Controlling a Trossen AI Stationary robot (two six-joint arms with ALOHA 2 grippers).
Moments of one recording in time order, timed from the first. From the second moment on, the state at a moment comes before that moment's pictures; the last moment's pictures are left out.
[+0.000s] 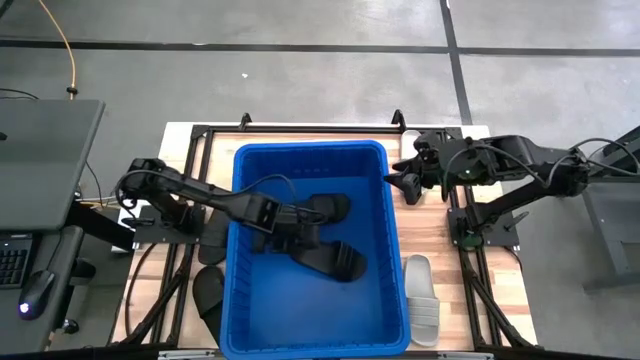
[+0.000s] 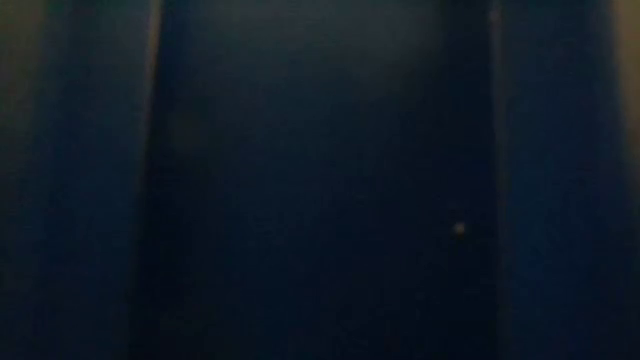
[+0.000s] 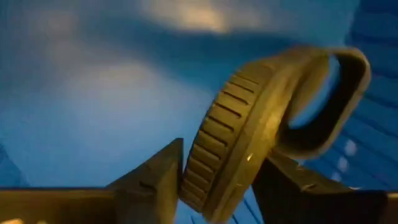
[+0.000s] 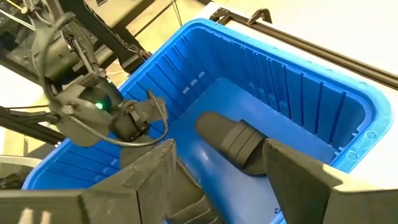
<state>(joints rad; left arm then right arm) -0.10 1.66 1.28 -0.78 0.09 -1.78 0.15 1.16 1.56 -1.00 0.36 0.79</state>
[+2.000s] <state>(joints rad) -0.50 1.58 2.12 -1.55 -0.21 -1.11 0.15 1.18 1.55 -1.17 0.33 1.04</state>
